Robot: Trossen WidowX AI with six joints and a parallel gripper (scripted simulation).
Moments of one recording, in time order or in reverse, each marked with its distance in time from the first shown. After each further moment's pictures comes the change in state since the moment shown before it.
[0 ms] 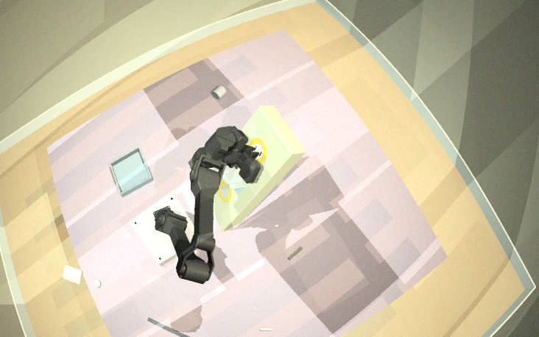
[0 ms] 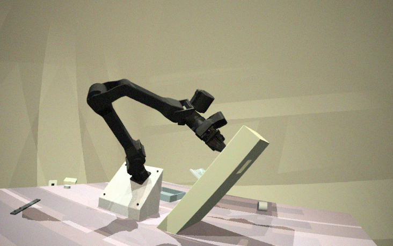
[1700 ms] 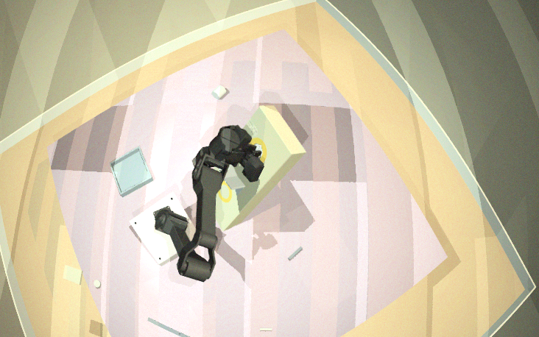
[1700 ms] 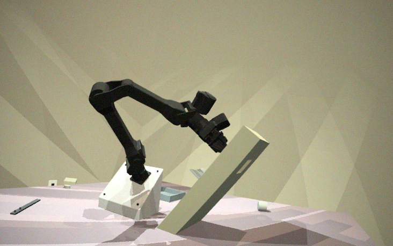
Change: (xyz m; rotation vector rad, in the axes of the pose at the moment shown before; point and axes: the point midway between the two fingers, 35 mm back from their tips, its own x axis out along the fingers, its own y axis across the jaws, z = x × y) arm 0.012 0.000 0.003 -0.004 -0.008 -0.002
